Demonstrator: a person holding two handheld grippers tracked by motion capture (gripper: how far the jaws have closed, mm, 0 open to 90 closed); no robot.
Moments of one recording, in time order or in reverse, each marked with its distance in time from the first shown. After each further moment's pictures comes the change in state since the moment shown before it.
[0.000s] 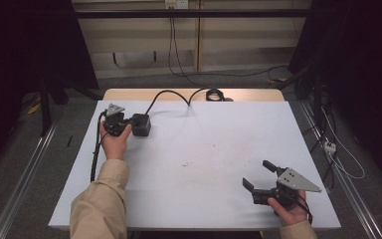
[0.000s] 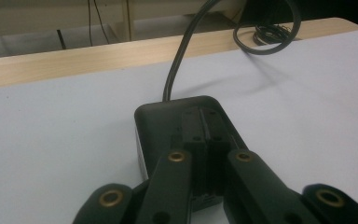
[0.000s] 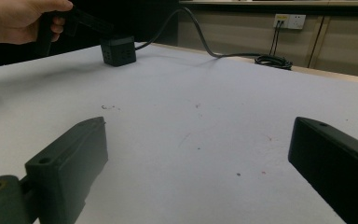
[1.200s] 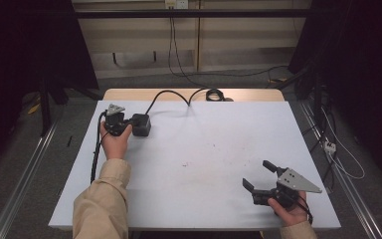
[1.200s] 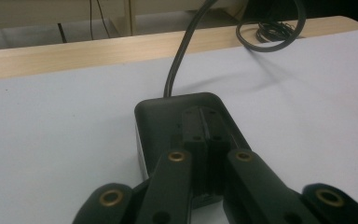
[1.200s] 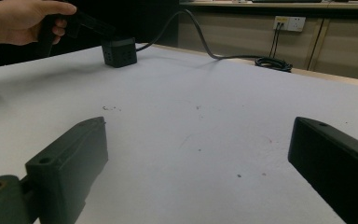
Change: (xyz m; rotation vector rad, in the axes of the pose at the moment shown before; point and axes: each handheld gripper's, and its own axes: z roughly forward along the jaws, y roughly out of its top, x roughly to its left) left arm 0.000 0.000 0.002 0.019 0.009 -0.008; right arm 0.002 0.001 -0.001 -0.004 0.001 -0.007
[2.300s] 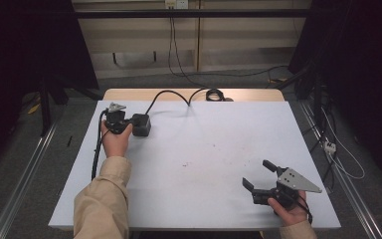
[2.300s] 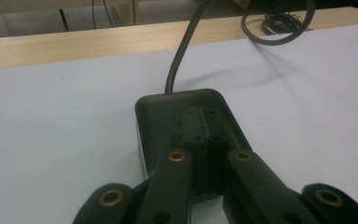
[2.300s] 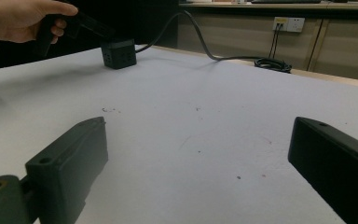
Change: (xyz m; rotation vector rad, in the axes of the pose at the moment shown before) left arm -0.002 0.007 0.001 0.051 0.015 -0.023; right arm 0.000 0.000 0.001 -0.004 -0.003 0.005
